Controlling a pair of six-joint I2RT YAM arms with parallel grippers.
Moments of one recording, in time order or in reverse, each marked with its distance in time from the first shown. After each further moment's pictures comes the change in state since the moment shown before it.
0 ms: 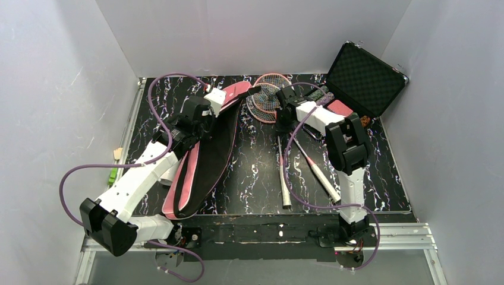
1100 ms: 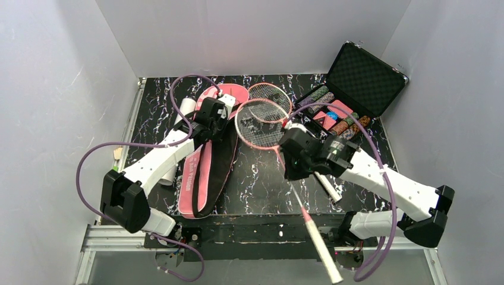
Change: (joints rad) left arm 0.007 0.188 -0.037 0.072 0.061 -0.076; right arm 0.519 -0.919 -0.314 -0.534 0.217 0.182
